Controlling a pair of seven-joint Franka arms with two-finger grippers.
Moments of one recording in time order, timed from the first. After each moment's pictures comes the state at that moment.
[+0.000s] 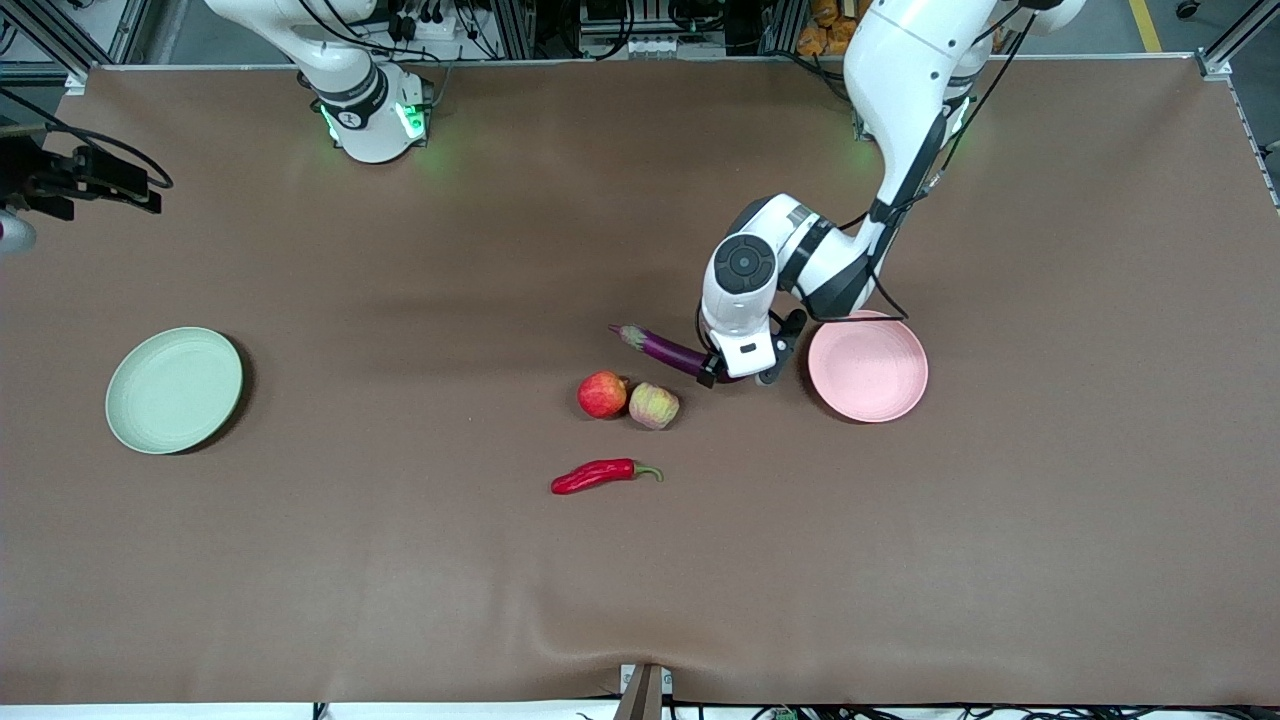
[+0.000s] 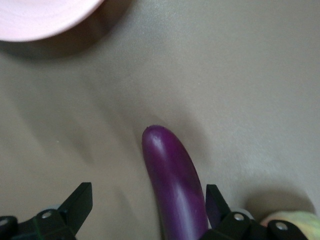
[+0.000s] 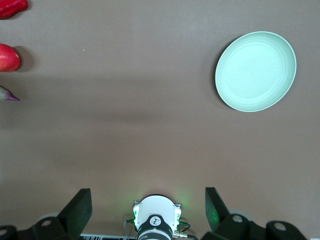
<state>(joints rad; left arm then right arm) -0.61 0.59 -0.09 -1.84 0.06 2.38 -1.81 -0.02 0.03 -0.02 -1.45 0.03 1.24 -0.09</state>
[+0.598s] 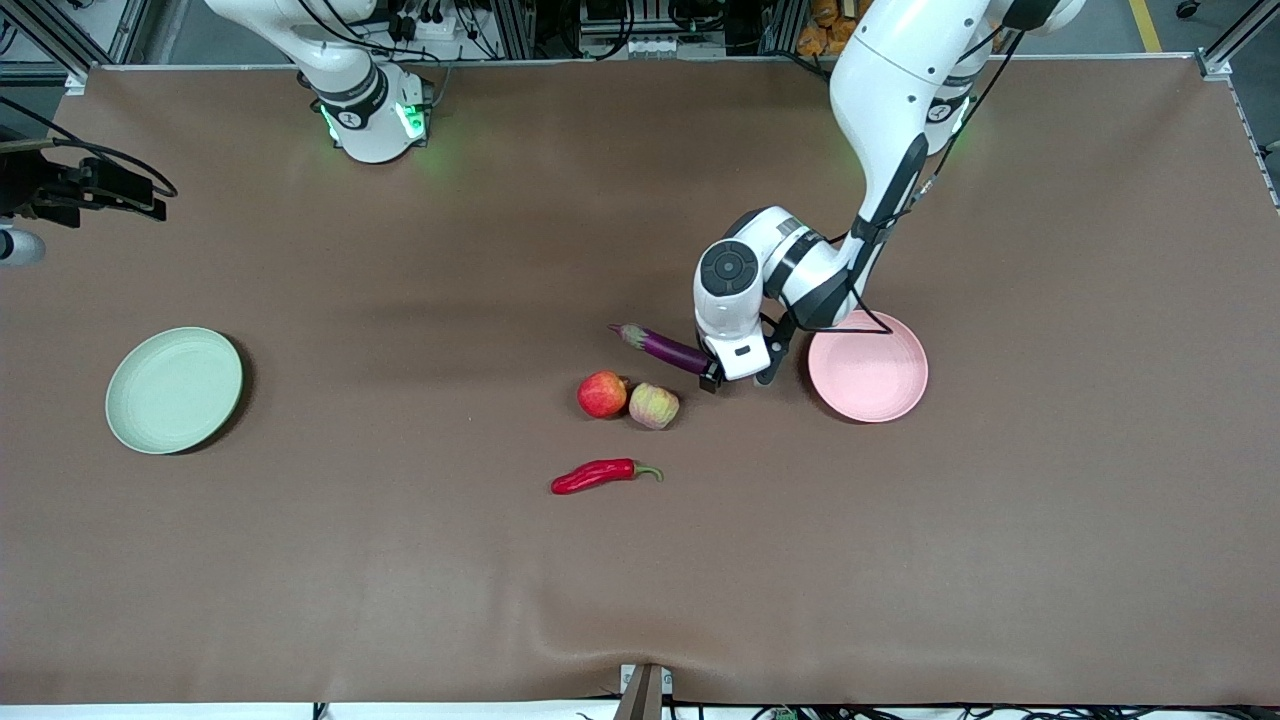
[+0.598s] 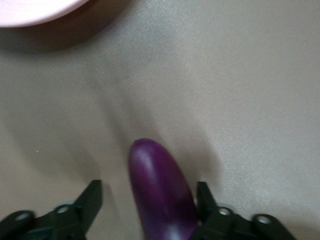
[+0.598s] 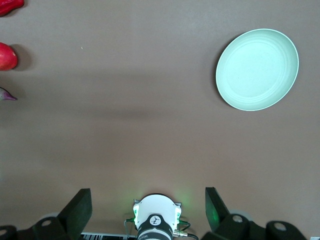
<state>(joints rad) -0.62 0.64 -0.09 -1.84 0.16 2.41 -1.93 -0.02 0.04 -0.02 -1.45 0.03 1.24 -0.09</state>
